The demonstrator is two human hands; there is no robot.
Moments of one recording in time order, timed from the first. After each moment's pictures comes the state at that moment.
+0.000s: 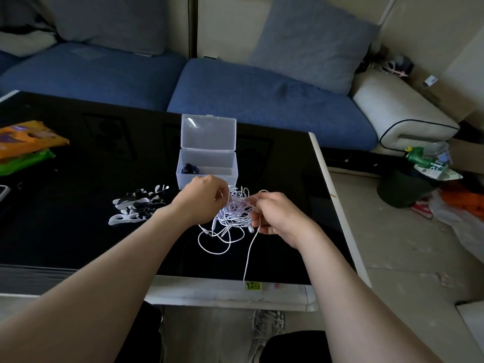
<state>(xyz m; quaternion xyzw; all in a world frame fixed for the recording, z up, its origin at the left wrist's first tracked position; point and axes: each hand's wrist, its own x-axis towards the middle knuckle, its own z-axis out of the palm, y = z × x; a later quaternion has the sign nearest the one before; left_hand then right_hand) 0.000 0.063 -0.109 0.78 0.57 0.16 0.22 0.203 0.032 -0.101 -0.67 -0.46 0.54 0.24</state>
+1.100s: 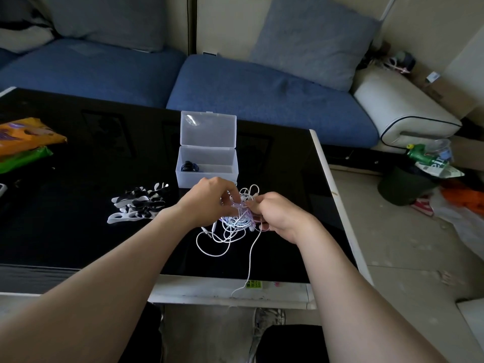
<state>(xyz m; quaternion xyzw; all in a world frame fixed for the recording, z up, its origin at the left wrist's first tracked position) 0.008 0.064 -0.117 0.78 0.53 0.17 0.29 0.205 0.047 -0.118 -0.66 -0.50 0.53 0.18</state>
